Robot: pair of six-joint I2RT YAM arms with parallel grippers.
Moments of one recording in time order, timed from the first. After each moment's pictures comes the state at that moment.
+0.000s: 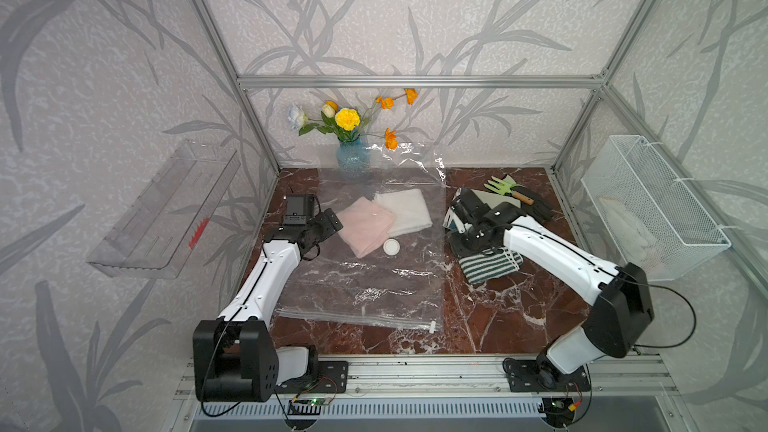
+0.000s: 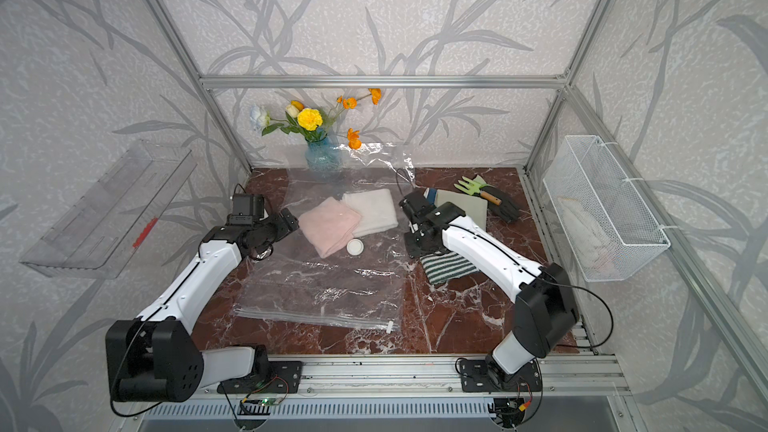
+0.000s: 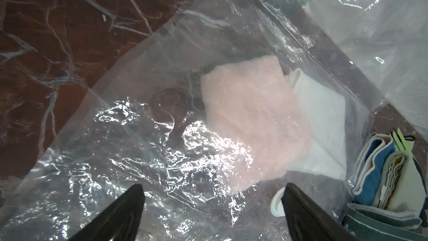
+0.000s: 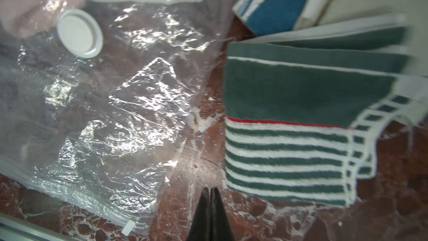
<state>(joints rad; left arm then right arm) 0.01 1.29 0.99 -0.58 0.02 -0.60 0.56 1.53 1.33 -1.01 0.07 0.34</state>
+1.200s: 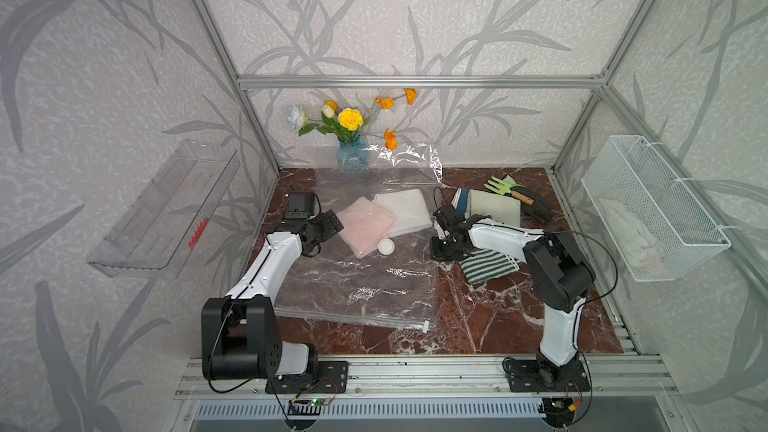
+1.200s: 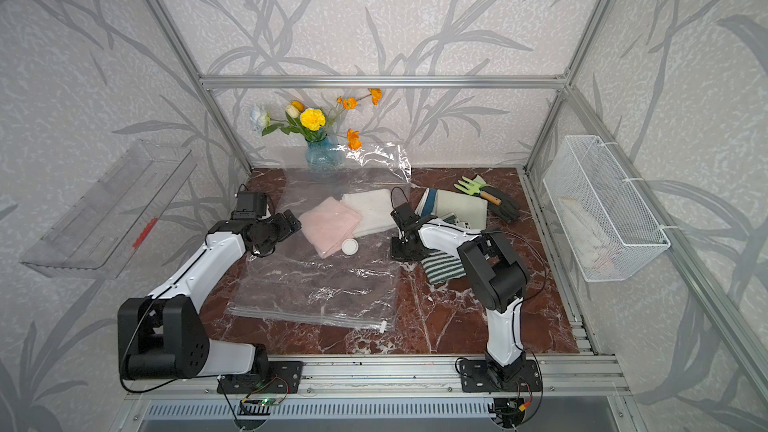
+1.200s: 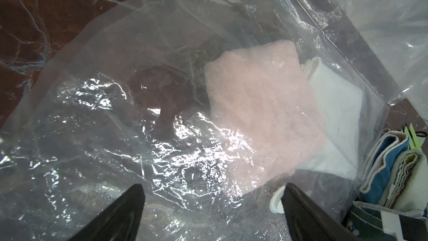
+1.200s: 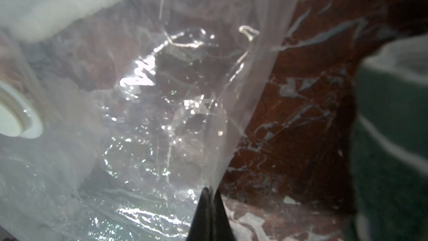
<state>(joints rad) 0.03 1.38 1.01 -0.59 0.09 -0.60 0.60 1.93 1.28 -0.57 -0.19 0.56</state>
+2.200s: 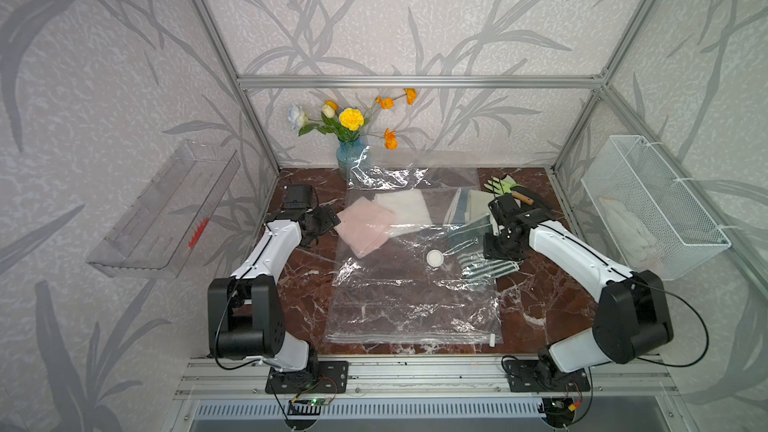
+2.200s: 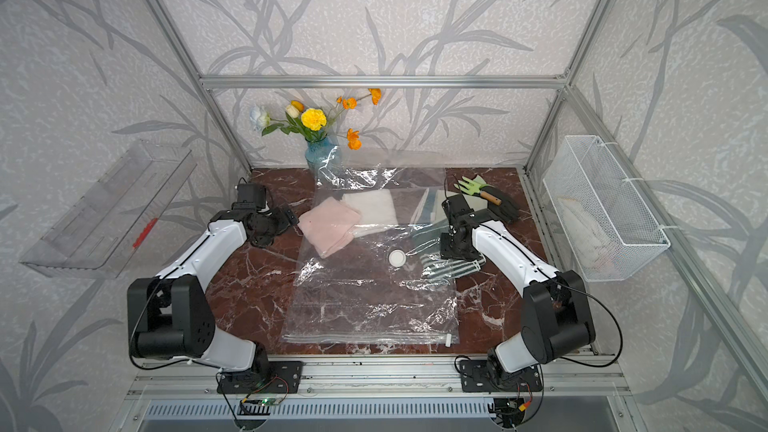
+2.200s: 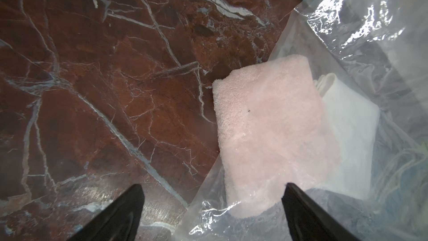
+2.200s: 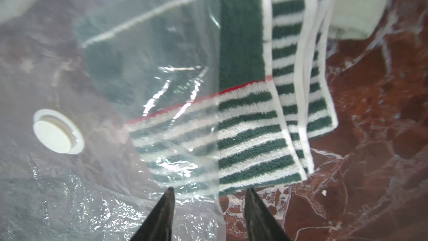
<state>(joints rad) 0.05 1.54 1.10 -0.58 0.09 -0.59 0.40 1.51 1.17 -0.93 0.04 0.39</state>
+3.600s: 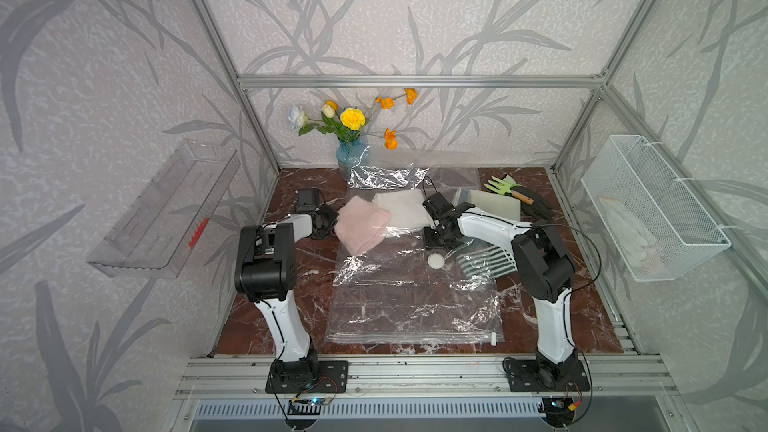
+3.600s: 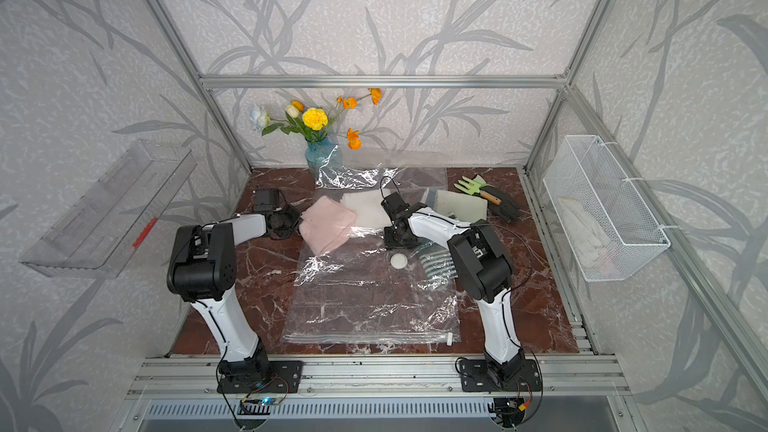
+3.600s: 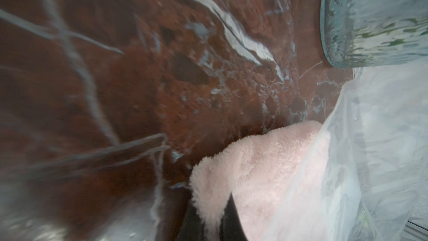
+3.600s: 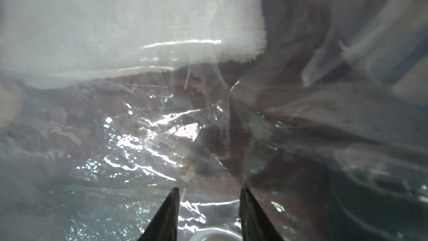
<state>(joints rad) 0.12 1.88 1.13 -0.16 0.18 -0.86 0.60 2.07 1.48 -0.66 -0.09 0.52</state>
